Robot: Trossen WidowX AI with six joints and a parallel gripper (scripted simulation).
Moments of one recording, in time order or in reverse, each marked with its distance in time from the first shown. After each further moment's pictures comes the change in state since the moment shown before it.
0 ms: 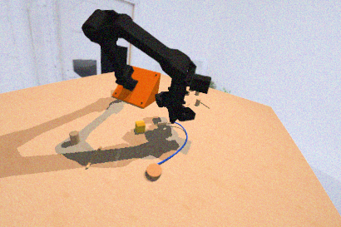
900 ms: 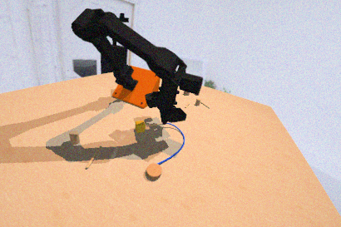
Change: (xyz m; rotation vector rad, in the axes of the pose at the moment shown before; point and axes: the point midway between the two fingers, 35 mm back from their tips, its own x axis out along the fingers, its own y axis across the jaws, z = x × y) arm 0.000 -0.003 0.035 -0.001 -0.002 0.002
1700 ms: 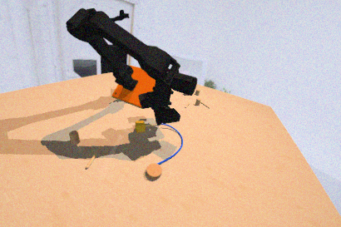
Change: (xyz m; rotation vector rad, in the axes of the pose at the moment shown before) arm 0.001 0.000 0.023 0.001 -0.002 0.003
